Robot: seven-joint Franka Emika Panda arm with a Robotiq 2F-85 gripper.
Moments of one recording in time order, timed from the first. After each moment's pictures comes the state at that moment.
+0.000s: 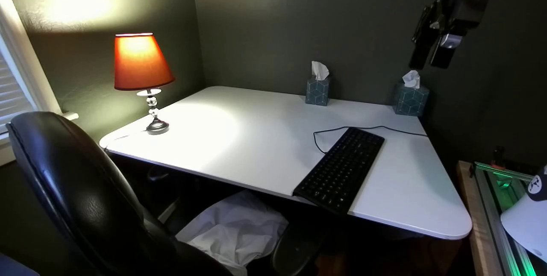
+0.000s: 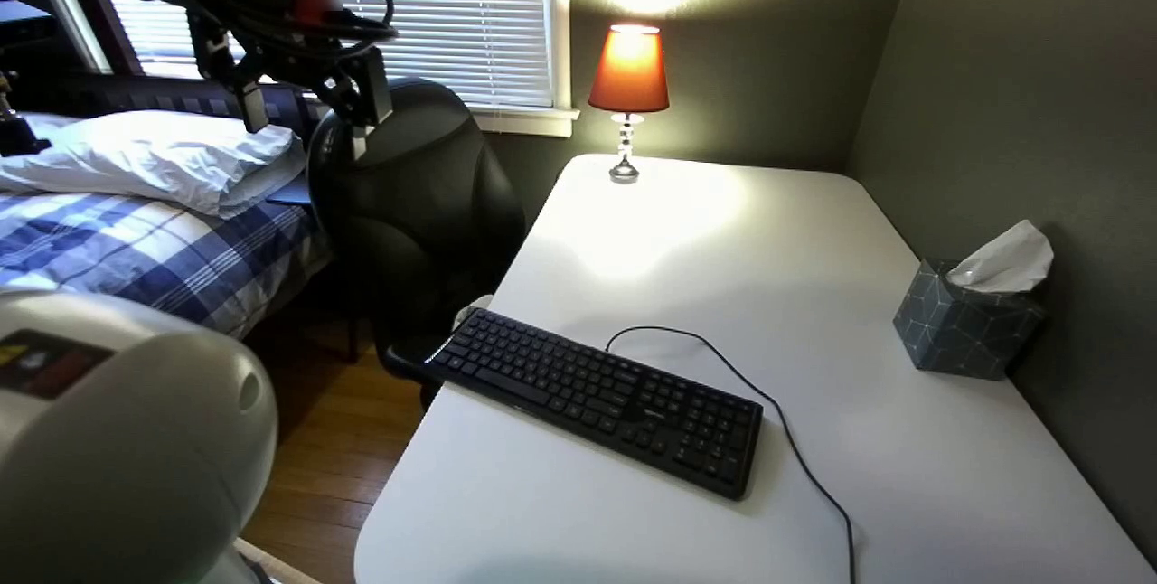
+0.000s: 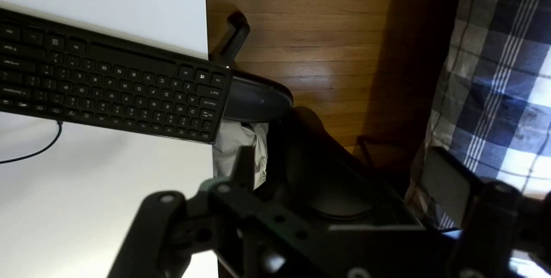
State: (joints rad) arm 0.25 -0.95 0.02 -2.76 0.26 1.97 -0.09
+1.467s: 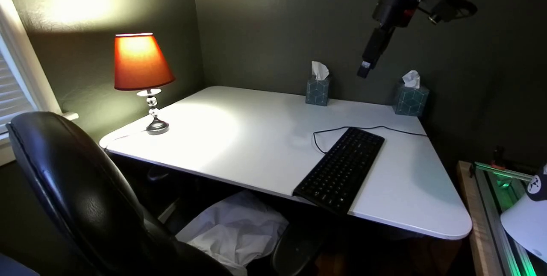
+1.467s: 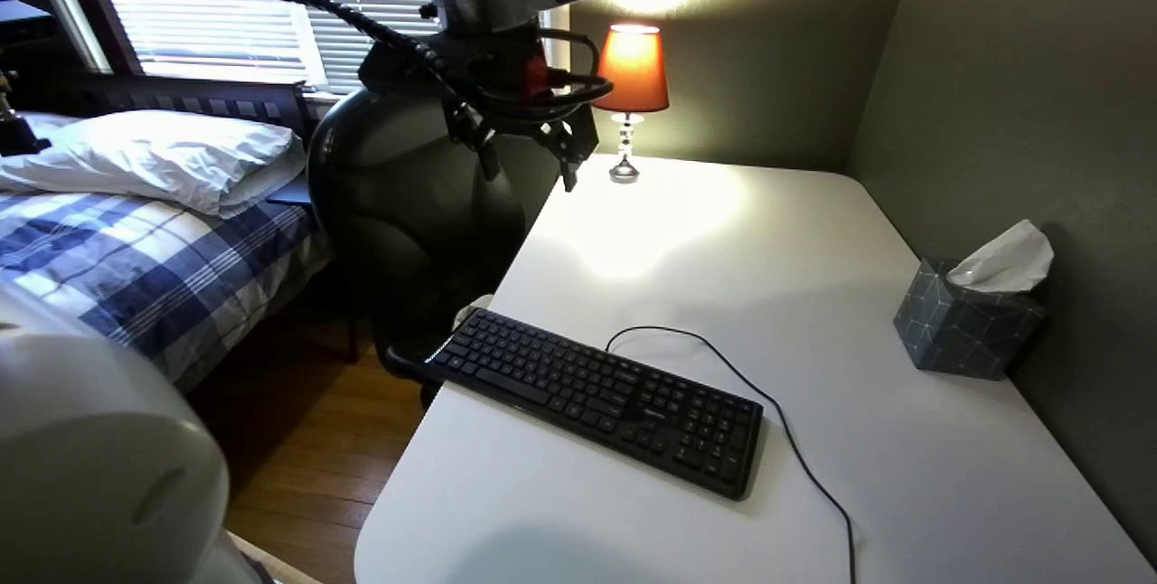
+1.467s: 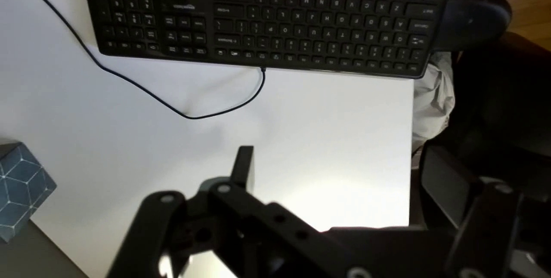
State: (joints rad) arm -0.07 -0.67 -0.01 -2.76 -0.04 2.37 -0.08
